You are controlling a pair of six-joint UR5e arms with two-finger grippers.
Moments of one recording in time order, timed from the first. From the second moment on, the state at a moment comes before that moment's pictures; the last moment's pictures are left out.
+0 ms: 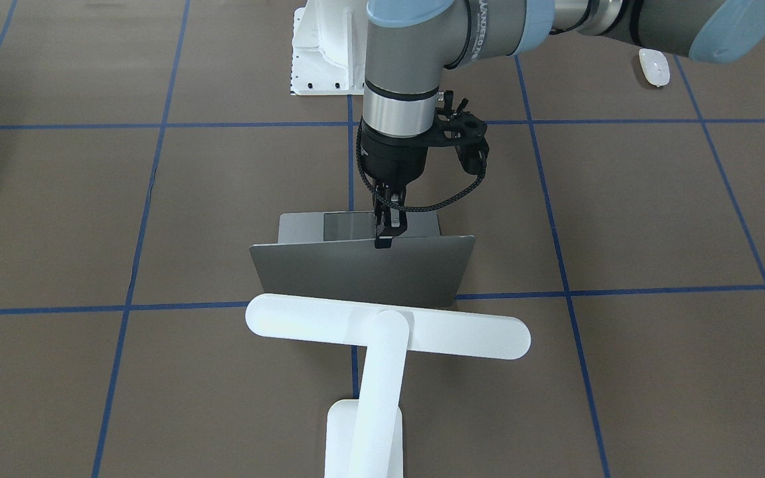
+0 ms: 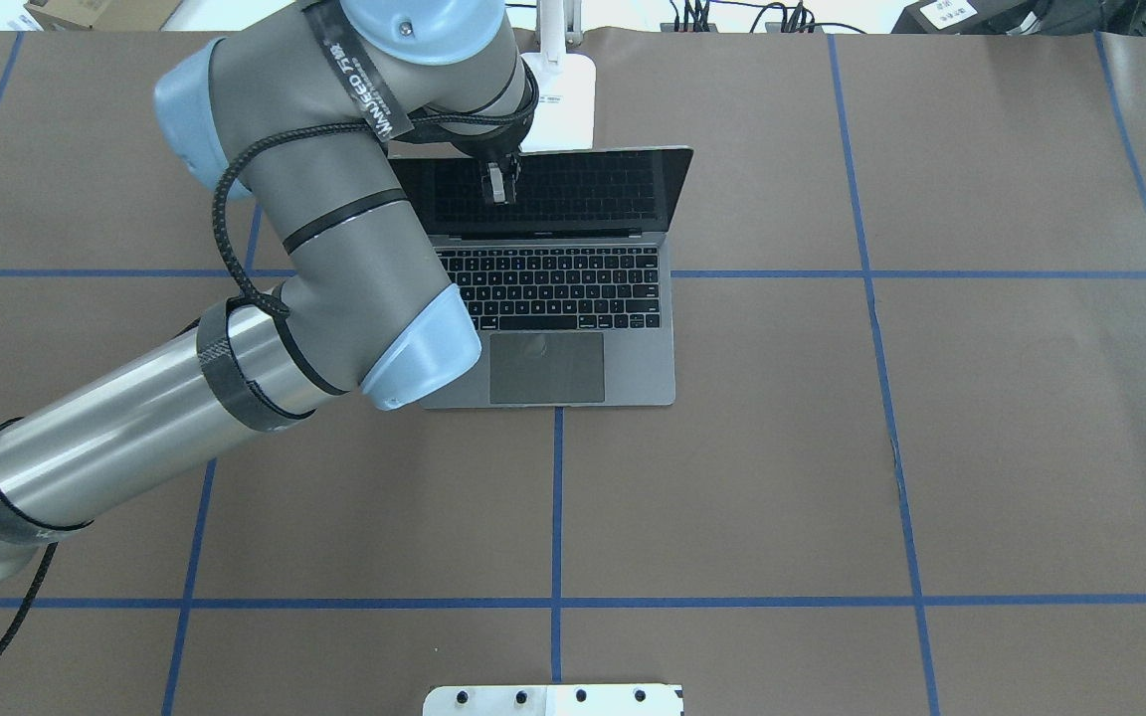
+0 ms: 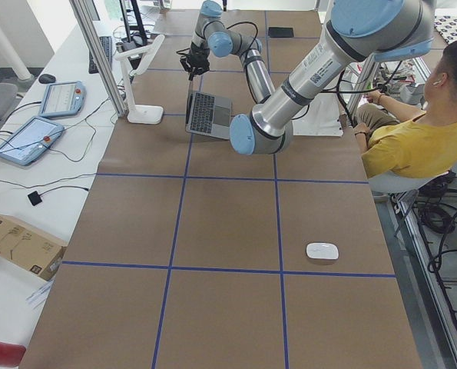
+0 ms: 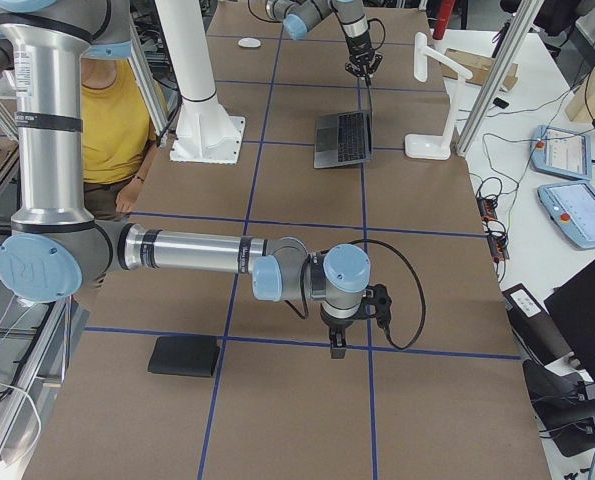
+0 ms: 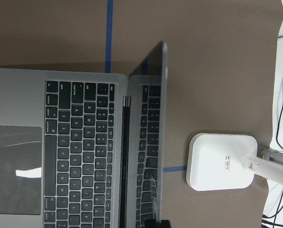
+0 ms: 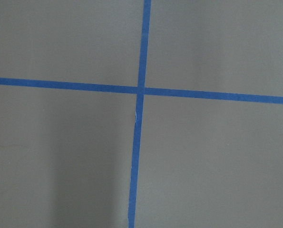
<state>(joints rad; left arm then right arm) -0.71 -2.53 -1.56 -1.54 -1.75 -2.73 1.54 -1.61 1.57 -1.48 2.35 -0.01</state>
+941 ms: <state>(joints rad) -0.73 -2.51 -1.52 -1.60 -1.75 -2.62 1.54 -1.61 1.56 -1.48 2.35 -0.01</state>
